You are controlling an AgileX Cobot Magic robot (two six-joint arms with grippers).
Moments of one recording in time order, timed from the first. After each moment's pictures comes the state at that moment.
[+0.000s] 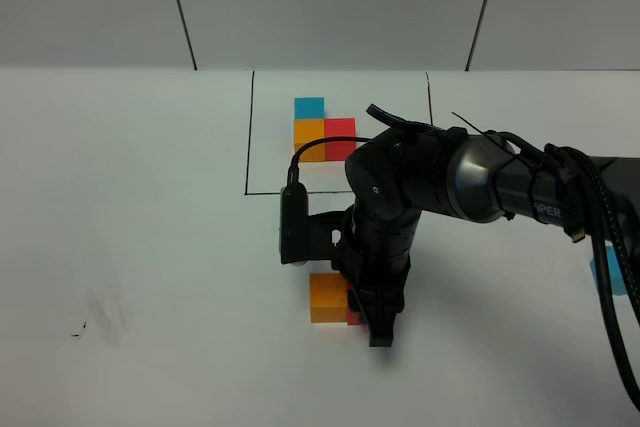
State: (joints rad) left arm 0.02 -0.01 -0.50 0.09 1.08 -0.08; right arm 0.66 2.10 -1.39 0.01 0.84 -0.85
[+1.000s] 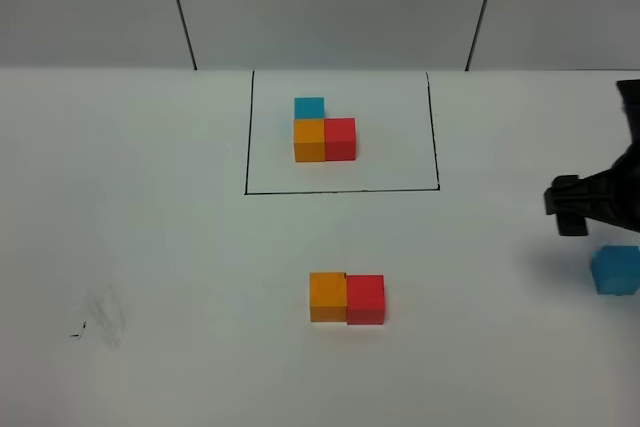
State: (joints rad) left arm 0.02 -0.01 -0.50 0.09 1.08 -0.08; right arm 0.13 1.55 -0.97 -0.21 0.74 0.36
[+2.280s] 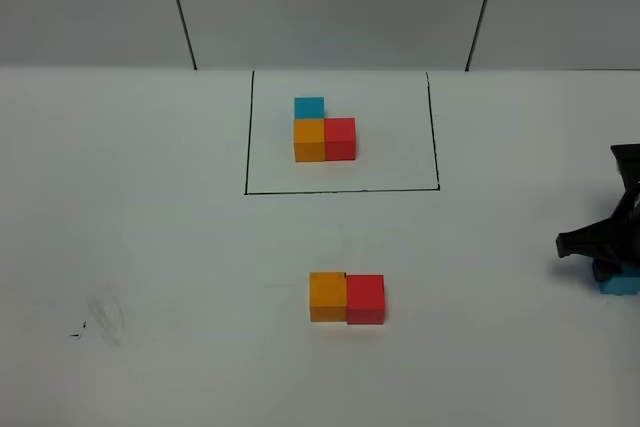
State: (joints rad) left arm 0.02 -0.01 -0.50 0.09 1.08 -0.08; right arm -0.02 1.88 -0.97 -0.19 0.57 0.19
